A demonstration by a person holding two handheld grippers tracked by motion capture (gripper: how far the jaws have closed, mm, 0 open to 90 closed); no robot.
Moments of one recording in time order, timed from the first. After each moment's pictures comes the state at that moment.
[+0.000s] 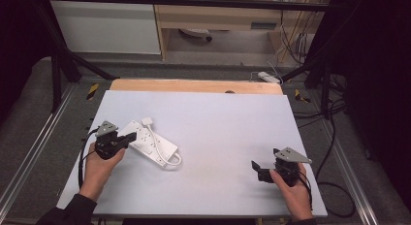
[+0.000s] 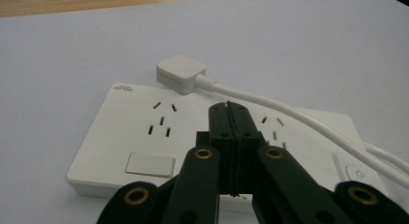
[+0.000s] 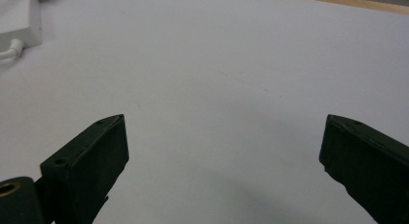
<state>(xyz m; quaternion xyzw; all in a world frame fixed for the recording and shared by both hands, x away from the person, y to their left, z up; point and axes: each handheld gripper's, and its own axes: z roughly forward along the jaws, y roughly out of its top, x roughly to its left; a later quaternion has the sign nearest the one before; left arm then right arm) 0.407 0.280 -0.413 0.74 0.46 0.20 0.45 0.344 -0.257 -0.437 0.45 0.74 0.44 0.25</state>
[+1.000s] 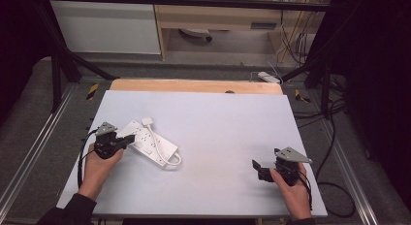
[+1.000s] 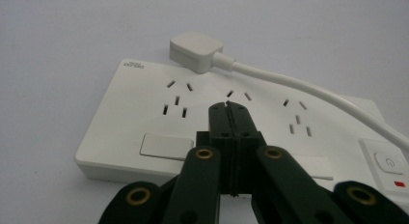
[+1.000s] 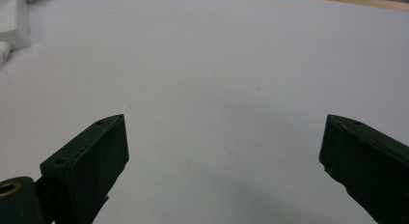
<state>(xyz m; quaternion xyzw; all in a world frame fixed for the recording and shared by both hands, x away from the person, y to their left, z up) 0.415 0.290 -0.426 0.75 0.47 0.18 0.43 0.345 -0.258 -0.438 0.46 0.73 0.43 0.26</state>
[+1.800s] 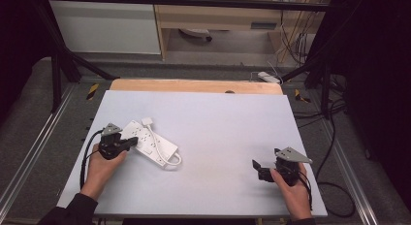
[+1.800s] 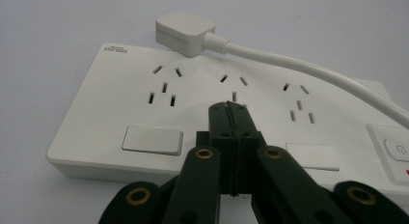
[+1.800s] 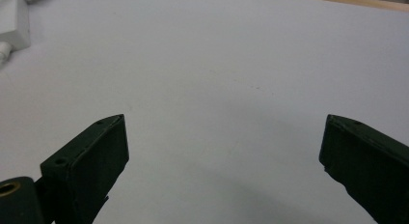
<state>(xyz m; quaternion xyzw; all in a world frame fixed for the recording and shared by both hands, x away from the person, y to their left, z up) 0.419 0.282 -0.435 0.76 0.47 0.17 0.42 0.345 -0.258 -0.438 0.46 0.73 0.43 0.26</state>
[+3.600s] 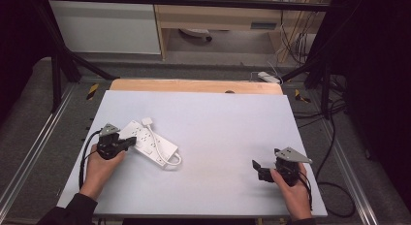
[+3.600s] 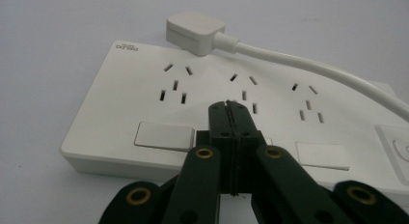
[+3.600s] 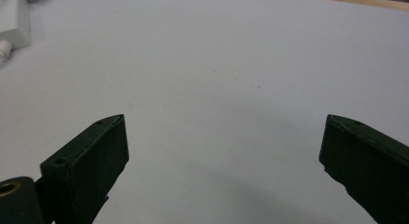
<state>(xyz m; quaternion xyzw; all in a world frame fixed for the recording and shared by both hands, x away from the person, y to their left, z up) 0.419 0.288 -0.437 0.76 0.47 0.17 0.42 0.344 -0.258 -0.438 0.46 0.73 0.43 0.25</state>
